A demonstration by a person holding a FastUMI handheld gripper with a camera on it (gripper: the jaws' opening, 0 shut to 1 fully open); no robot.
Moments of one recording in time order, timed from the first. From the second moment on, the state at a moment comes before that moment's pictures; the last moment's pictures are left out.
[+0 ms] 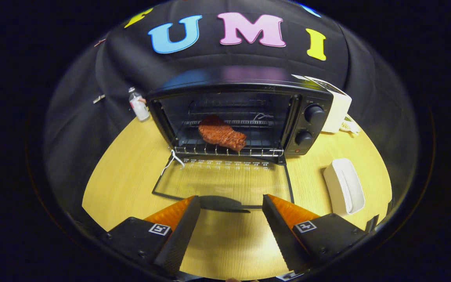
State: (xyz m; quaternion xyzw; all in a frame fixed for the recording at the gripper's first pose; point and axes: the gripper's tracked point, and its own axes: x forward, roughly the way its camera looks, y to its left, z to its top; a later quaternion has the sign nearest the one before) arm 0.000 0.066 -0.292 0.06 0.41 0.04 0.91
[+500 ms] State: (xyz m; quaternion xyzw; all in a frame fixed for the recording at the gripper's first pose) arm -0.020 0.085 -0.343 0.02 0.46 0.04 0.89
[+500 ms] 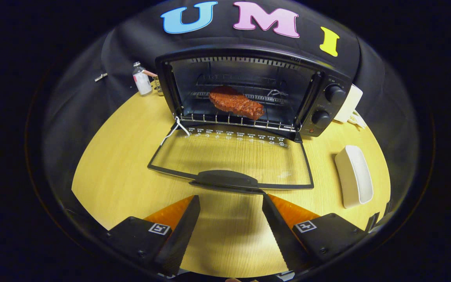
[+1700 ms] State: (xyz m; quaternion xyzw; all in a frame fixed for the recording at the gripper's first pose) arm -0.016 0.081 -0.298 0.01 0.38 0.05 0.92
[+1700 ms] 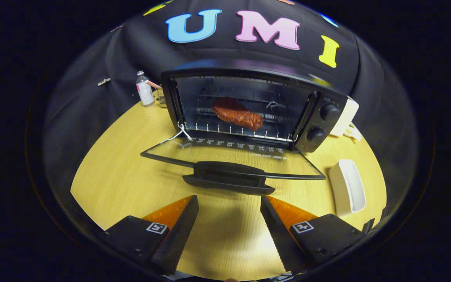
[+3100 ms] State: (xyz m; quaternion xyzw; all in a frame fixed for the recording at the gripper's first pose) arm -0.012 -0.005 -0.059 0.10 0.11 0.03 0.99
